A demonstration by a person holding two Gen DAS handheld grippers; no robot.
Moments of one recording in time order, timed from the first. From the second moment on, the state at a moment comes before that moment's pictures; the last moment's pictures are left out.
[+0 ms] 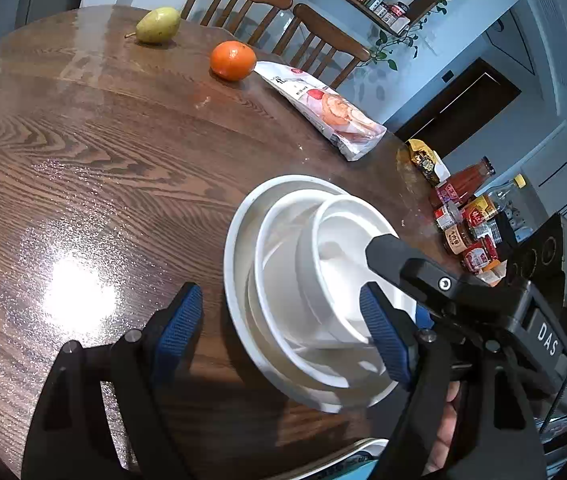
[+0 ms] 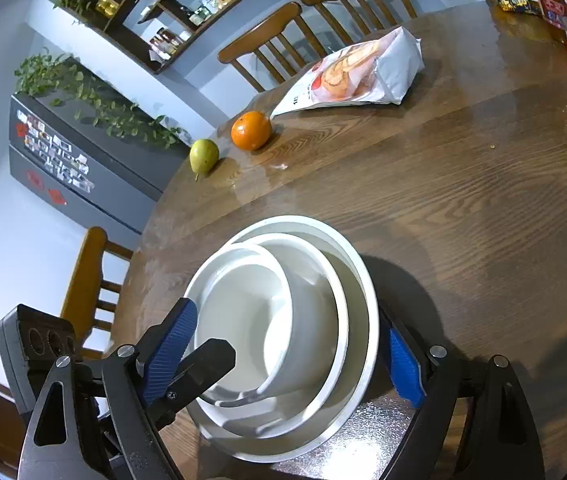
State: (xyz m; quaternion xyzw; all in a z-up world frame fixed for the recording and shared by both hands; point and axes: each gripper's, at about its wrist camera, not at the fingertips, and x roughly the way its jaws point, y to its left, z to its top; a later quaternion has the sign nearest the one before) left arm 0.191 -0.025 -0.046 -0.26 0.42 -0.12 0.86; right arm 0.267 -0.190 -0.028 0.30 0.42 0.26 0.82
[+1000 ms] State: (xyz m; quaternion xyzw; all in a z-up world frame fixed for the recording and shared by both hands) left arm 0.192 -0.024 -0.052 -0.28 0.44 -0.14 0.84; right arm 0.271 -0.188 -0.042 0.33 0.46 0.28 0.77
